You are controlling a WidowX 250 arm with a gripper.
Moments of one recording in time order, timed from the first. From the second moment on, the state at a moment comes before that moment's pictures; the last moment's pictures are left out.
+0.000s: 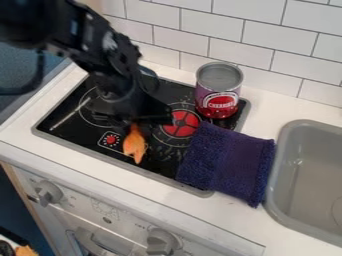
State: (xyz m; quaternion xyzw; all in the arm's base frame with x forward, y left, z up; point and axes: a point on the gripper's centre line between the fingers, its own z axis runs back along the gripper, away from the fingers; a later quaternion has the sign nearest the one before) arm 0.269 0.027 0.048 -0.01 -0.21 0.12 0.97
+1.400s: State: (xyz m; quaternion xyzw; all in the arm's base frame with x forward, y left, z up) arm 0.295 0.025 0.052 -0.02 -0.20 0.12 0.97
